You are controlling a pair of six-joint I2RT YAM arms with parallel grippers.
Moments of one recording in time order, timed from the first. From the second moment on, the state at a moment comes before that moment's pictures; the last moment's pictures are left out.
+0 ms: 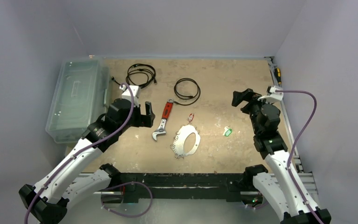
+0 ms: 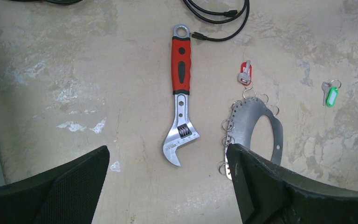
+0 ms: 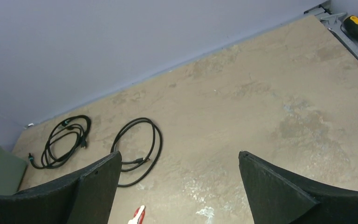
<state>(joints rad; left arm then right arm) -0.60 0.86 0.87 -0.57 -0.20 -0.36 0.19 0.70 0.60 0.02 0.21 0.46</state>
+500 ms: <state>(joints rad) -0.60 0.76 0.86 -0.56 -0.11 -0.34 0.19 0.71 0.59 -0.12 -0.22 0.47</state>
